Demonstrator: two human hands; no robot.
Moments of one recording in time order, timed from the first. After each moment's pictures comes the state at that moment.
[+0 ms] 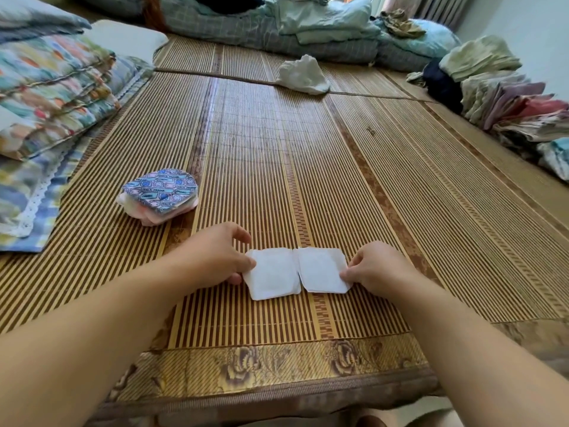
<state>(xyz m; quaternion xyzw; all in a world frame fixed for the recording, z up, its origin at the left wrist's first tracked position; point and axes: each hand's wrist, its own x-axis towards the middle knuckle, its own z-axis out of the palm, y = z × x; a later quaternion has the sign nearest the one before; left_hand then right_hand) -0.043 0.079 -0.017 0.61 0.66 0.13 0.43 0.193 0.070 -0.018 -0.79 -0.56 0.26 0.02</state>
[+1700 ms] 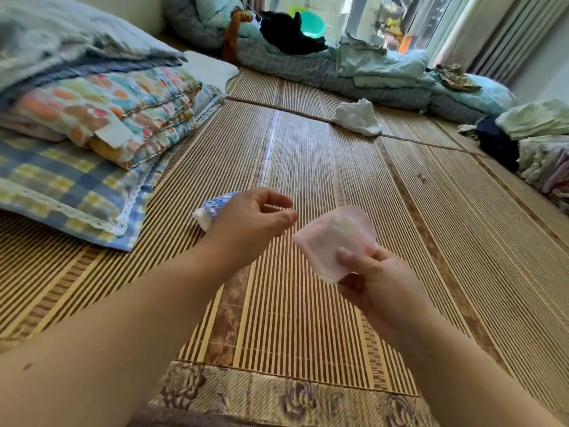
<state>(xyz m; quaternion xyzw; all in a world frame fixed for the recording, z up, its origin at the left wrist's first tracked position) -0.096 0.080 0.027 0.56 0.56 0.45 0.41 0.094 0.061 0.022 -0.55 -0.40 0.60 0.43</state>
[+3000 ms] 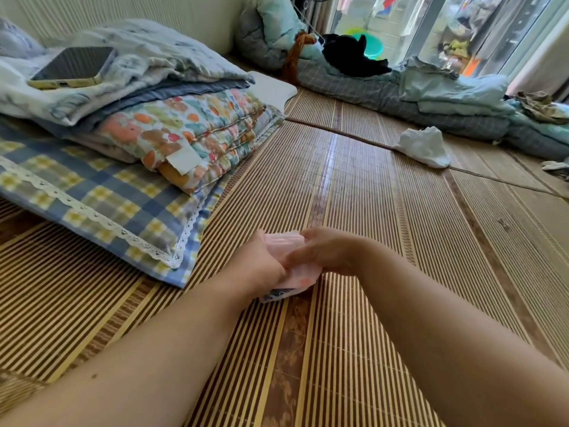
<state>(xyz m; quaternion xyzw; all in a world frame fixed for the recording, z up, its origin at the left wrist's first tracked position) -0.166 0.139 -0.032 0.39 0.71 0.34 0.47 -0.047 0.235 -0.012 -0.50 -0.66 0.56 -0.06</state>
